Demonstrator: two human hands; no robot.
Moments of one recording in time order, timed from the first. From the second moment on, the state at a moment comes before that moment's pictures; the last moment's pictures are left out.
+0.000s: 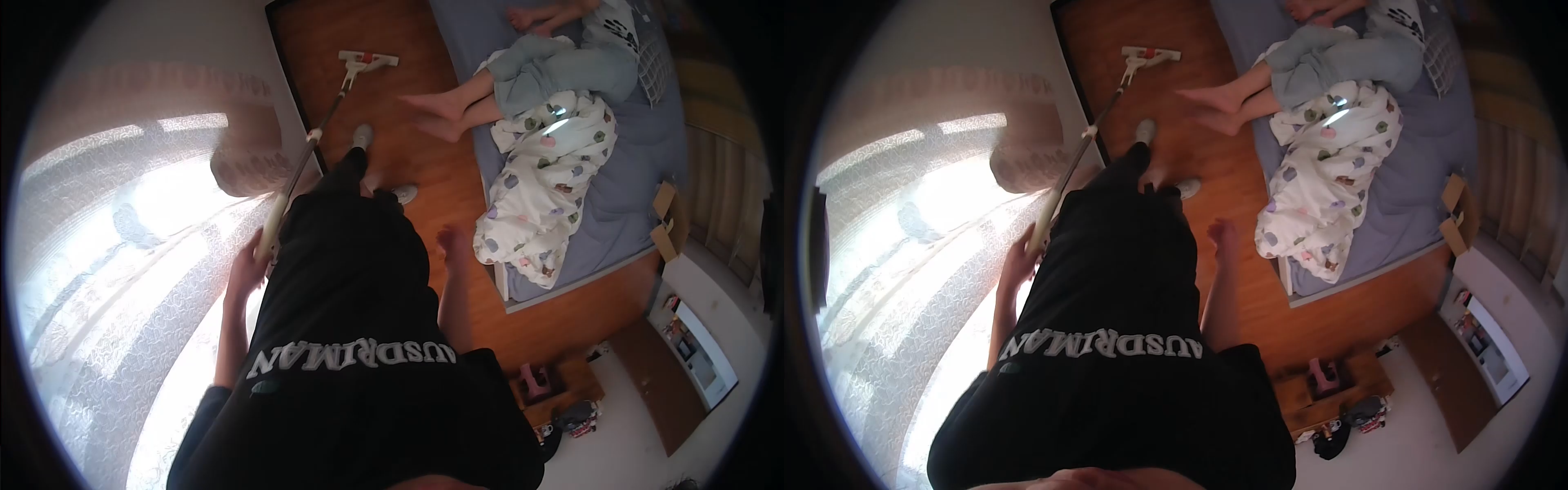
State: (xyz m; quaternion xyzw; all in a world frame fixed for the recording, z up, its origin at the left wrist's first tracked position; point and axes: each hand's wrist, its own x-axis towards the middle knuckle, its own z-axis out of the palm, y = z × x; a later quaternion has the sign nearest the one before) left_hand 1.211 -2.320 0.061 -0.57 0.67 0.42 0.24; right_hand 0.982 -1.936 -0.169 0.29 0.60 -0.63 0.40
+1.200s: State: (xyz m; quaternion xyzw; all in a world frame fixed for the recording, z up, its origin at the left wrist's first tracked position) left_hand 1.009 -2.283 -0.054 -0.19 0.72 0.59 0.31; right_hand 0.984 -1.961 -0.100 0.07 0.74 -0.17 0.65
